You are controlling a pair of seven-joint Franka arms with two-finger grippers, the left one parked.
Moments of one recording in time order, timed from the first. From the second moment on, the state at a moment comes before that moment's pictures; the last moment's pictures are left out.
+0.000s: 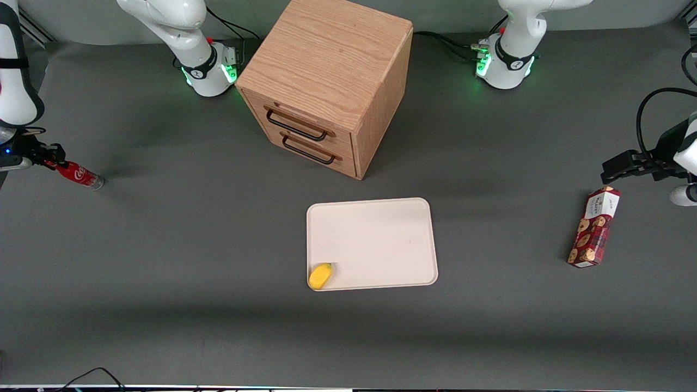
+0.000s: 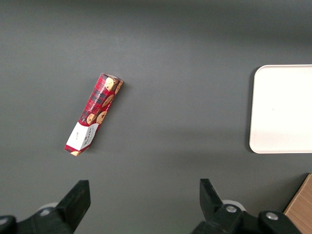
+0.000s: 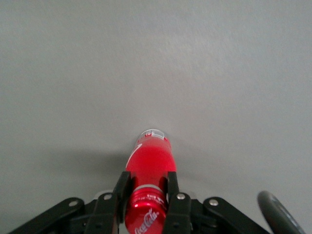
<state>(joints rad) -0.35 0.09 -0.37 -2.31 0.06 2.45 -0.85</state>
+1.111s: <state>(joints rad) -0.29 0.09 0.33 -1.47 -0.09 1.47 0.17</state>
